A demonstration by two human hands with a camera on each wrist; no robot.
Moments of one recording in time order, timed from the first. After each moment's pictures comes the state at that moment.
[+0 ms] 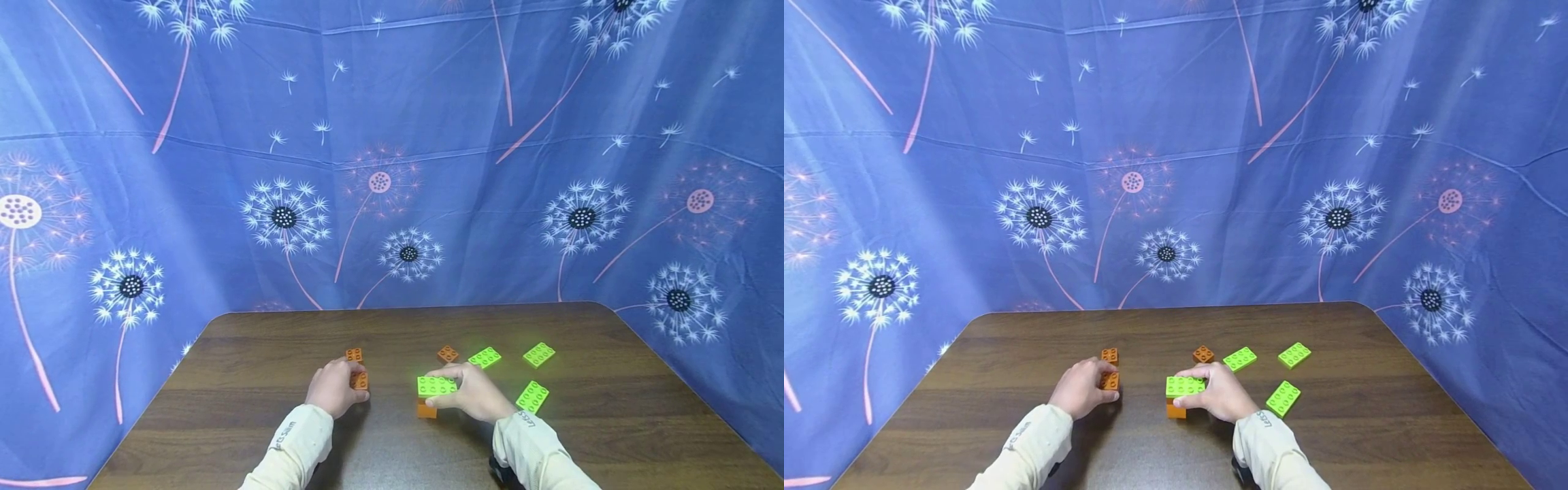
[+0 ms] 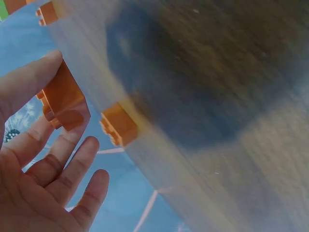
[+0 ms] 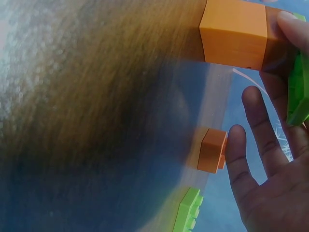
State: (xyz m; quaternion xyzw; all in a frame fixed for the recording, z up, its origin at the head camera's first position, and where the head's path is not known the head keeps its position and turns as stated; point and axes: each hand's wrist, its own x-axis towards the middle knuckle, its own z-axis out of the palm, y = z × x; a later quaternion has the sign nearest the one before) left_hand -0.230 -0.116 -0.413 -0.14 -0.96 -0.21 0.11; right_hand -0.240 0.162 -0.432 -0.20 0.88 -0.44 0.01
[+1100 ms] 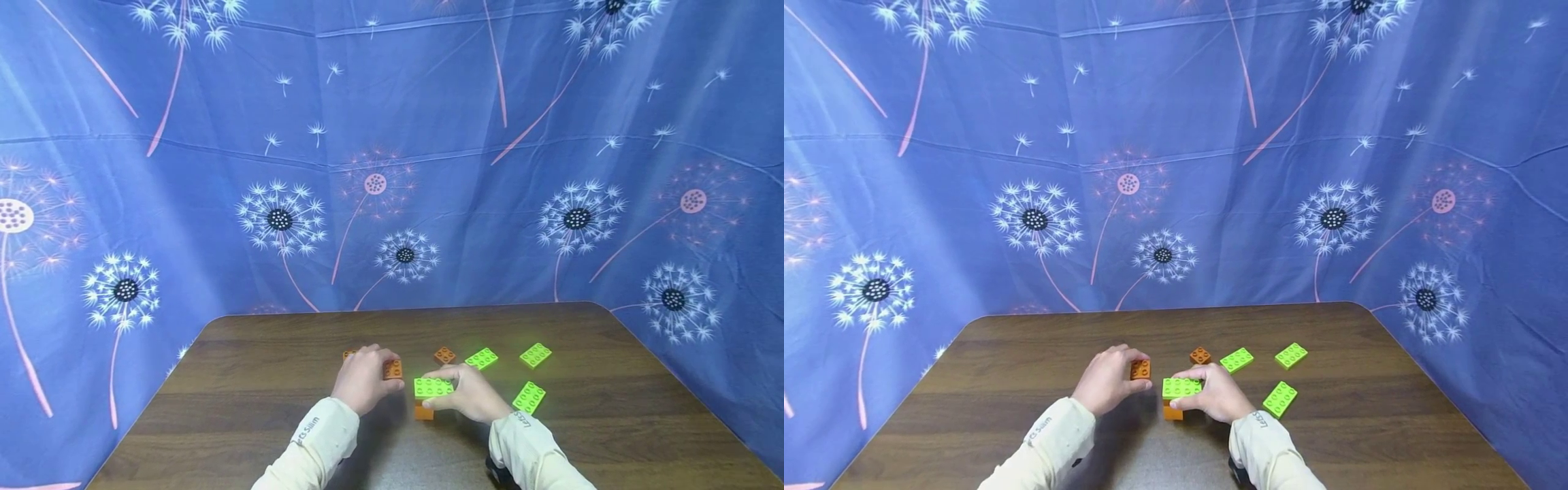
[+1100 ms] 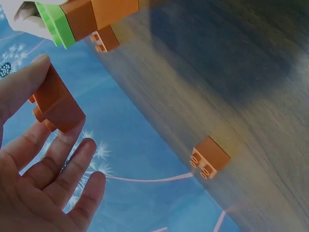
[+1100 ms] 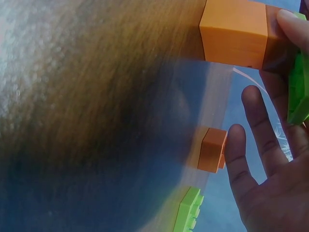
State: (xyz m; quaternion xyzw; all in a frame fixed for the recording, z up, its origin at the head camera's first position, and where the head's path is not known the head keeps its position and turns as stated) left_hand -0.227 -0.066 -0.382 -0.23 -0.94 -0.21 0.15; right_hand -0.241 0.163 -0.432 -0.22 0.87 -0.43 0.01
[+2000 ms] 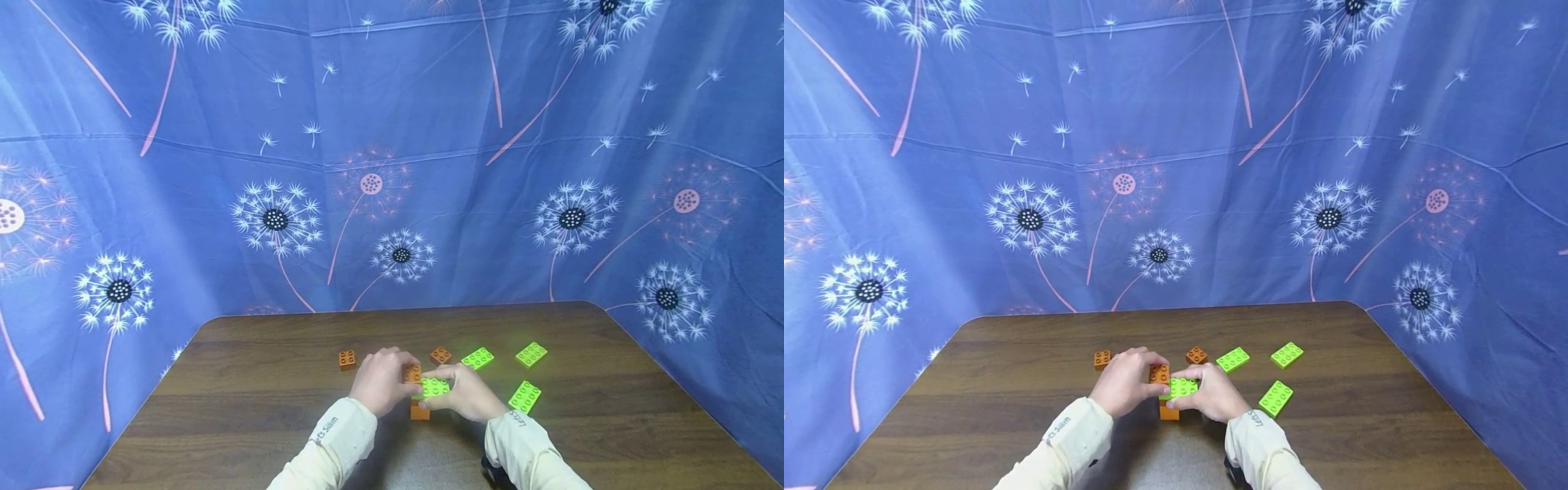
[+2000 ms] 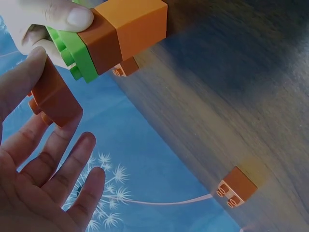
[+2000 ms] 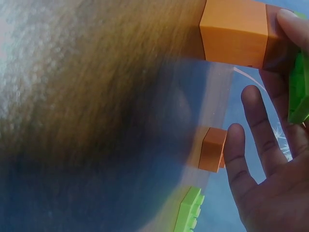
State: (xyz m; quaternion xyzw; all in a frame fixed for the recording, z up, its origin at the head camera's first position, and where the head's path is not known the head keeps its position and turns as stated) left_hand -0.225 -0.036 -0.381 -0.25 -0.93 -0.21 0.14; right_hand -0.240 0.163 -0.433 -0.19 0.88 -0.43 0.02
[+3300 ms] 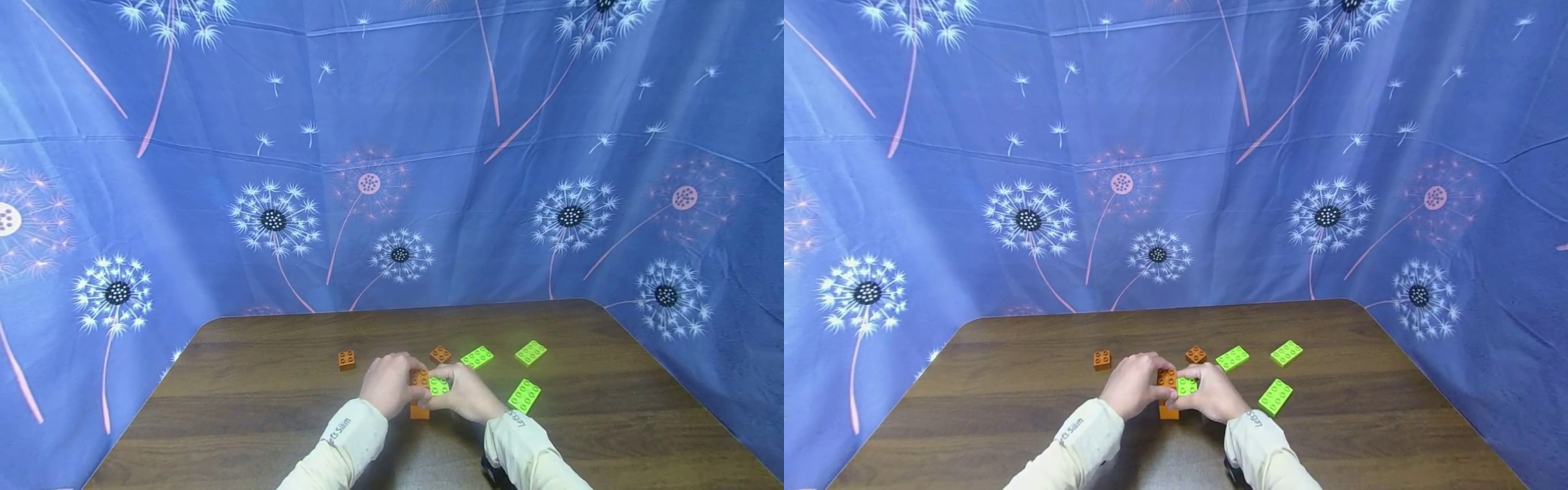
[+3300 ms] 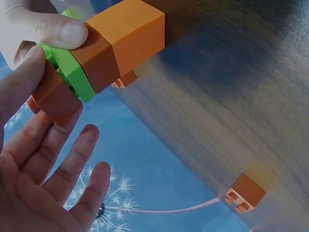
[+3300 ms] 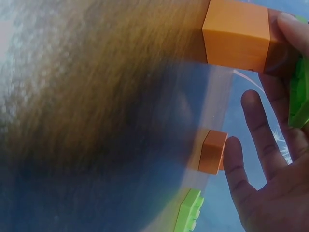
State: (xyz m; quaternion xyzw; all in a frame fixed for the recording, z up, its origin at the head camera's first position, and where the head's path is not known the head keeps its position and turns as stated) left_hand -0.226 -0.020 -0.384 -0.24 -0.94 -0.20 0.10; right_hand -0.241 0.164 -0.435 -0.21 0.88 -0.43 0.00
